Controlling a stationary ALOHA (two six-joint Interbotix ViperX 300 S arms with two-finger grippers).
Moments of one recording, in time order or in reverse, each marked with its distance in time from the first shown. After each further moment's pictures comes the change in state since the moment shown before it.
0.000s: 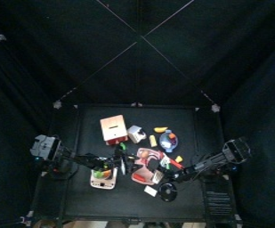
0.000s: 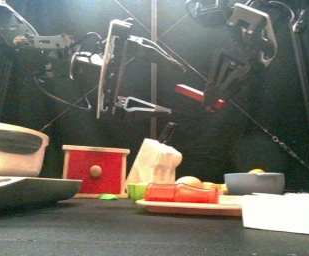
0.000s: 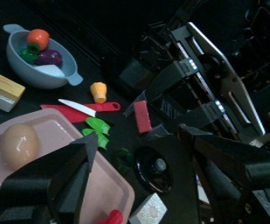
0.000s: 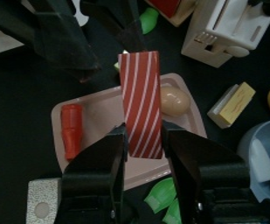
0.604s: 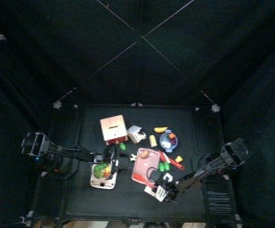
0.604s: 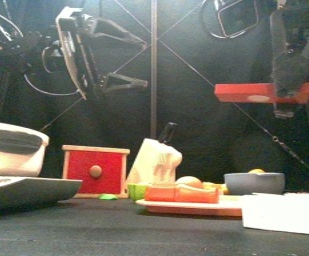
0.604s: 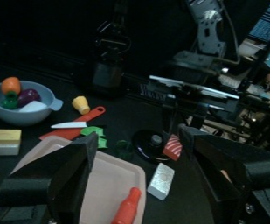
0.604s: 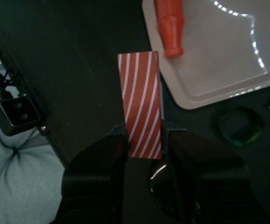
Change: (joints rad) left arm 0.123 -0.225 0.186 0.517 0.011 0.025; right arm 0.123 0.064 -0.017 0.499 -0.230 0.002
